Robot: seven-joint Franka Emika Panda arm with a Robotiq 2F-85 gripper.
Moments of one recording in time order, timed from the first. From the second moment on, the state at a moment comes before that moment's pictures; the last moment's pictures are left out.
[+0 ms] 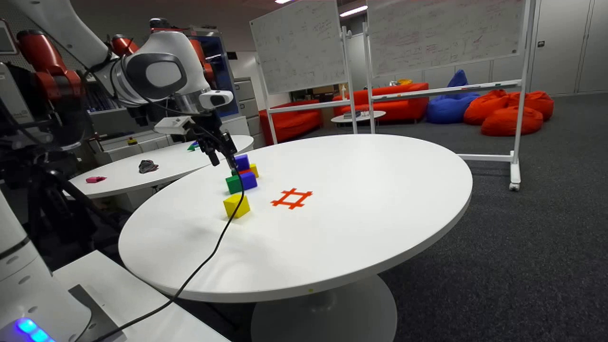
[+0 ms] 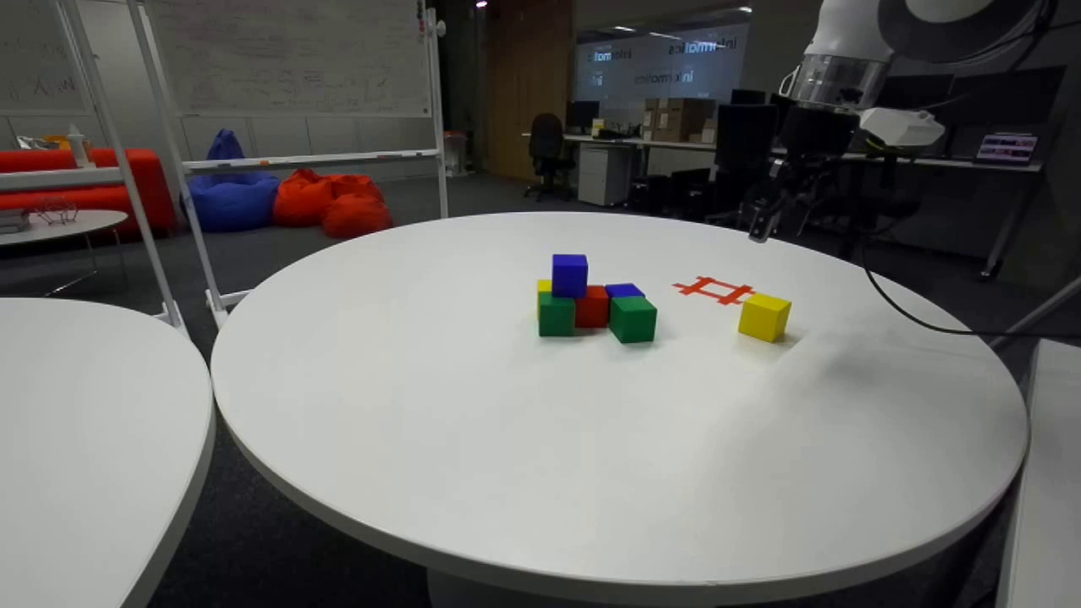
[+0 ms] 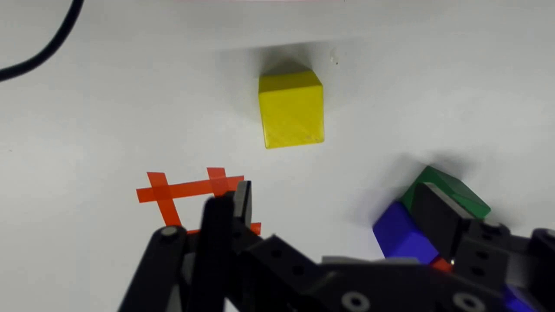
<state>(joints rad) 0.02 -0.15 0.02 -2.68 0.03 2.70 0.10</state>
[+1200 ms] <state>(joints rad) 0.02 -0.14 0.03 -2.61 -0.01 2.54 0.15</state>
